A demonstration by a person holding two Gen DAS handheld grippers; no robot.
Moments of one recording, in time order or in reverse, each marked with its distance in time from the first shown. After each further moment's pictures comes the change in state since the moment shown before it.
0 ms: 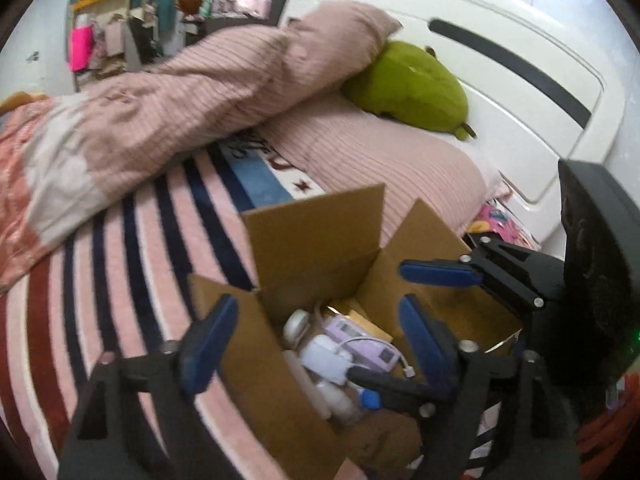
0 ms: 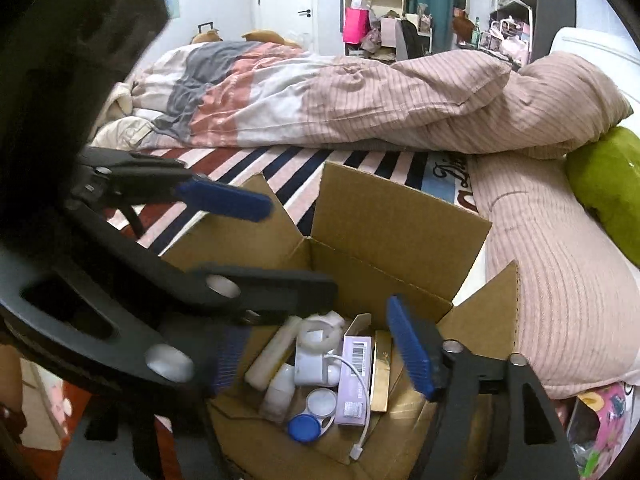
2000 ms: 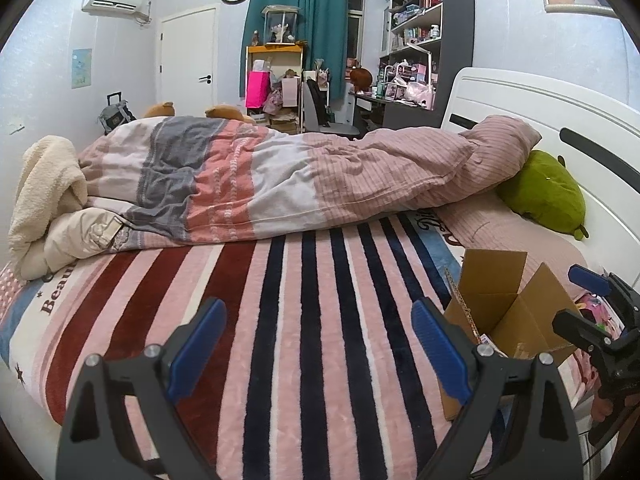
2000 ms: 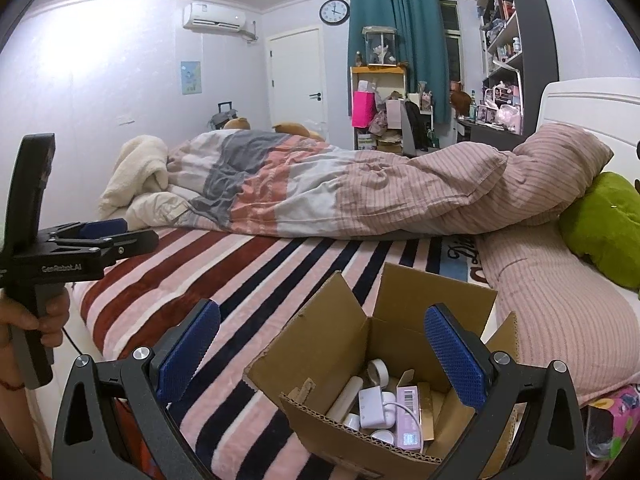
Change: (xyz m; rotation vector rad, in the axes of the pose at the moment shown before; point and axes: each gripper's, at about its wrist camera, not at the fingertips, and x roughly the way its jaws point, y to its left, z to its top) left arm -0.165 0.076 -0.109 -0.267 -0.326 0.491; right arm -0.070 0.052 0.001 0.031 -0.332 0.042
